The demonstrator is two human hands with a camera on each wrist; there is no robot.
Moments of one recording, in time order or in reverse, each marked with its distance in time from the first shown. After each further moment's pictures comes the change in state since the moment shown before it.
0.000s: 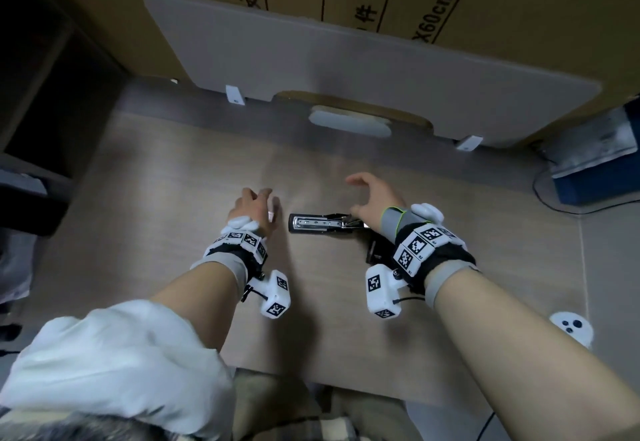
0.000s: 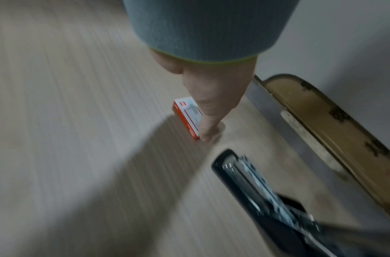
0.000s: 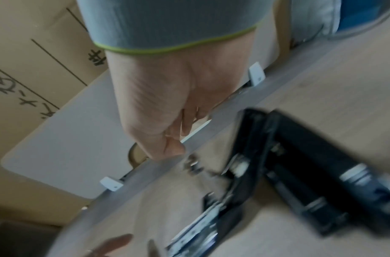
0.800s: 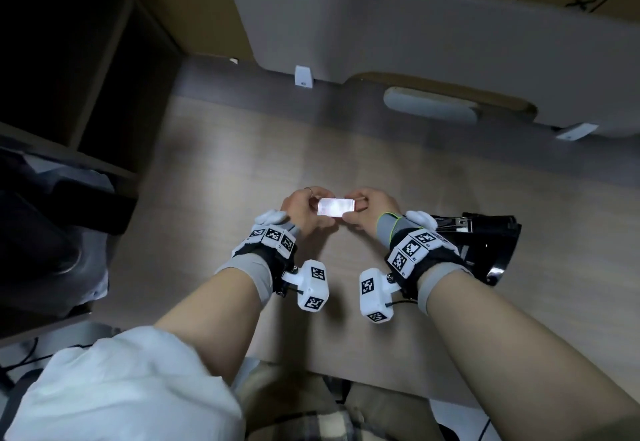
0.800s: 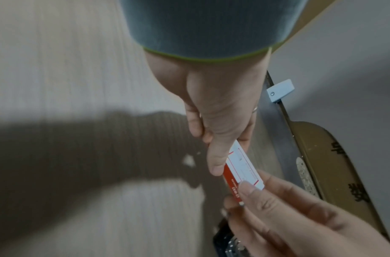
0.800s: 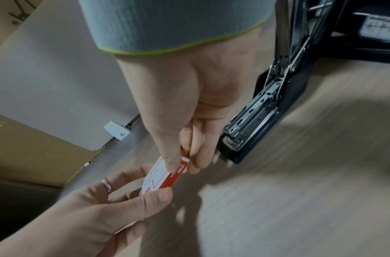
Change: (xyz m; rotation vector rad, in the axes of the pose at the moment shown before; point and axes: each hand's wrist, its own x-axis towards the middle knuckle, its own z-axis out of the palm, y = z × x) left_hand 0.043 -0.096 -0.007 -0.643 -0.169 0.105; right_hand 0.056 -0.085 0.163 0.275 -0.130 0.165
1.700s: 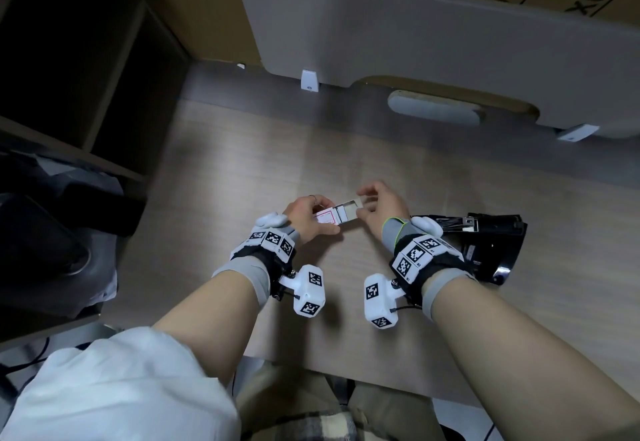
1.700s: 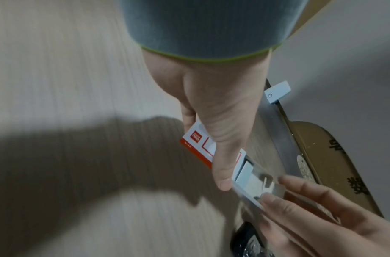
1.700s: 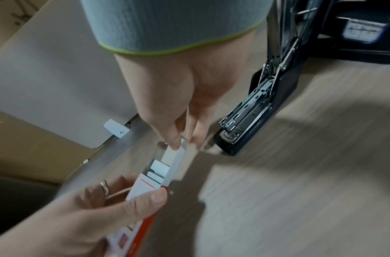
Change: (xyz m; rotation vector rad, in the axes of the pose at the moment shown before) left_hand -0.012 -0.005 -0.013 0.026 -0.105 0.006; right_hand -0.010 -0.007 0.004 -0.118 0.185 -0.101
